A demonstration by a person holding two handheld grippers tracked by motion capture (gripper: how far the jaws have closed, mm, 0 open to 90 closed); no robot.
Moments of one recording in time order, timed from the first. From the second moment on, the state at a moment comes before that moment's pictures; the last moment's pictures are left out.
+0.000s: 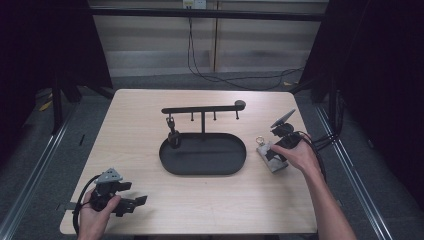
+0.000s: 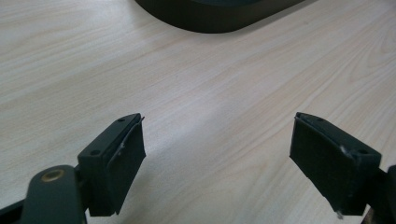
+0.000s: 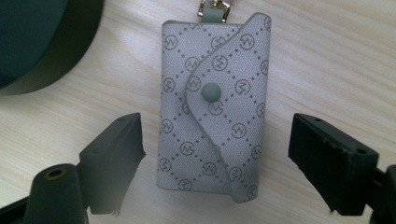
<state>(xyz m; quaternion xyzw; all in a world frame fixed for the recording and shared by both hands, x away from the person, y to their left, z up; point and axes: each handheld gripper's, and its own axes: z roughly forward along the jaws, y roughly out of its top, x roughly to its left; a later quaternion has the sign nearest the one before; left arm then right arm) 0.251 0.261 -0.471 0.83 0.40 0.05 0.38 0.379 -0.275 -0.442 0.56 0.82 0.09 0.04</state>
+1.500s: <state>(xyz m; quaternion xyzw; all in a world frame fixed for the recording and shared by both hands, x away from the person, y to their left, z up) 0.253 0.260 -0.473 0.83 0.41 0.05 0.37 0.400 -0.270 -0.464 0.61 0.79 0.06 0.01</state>
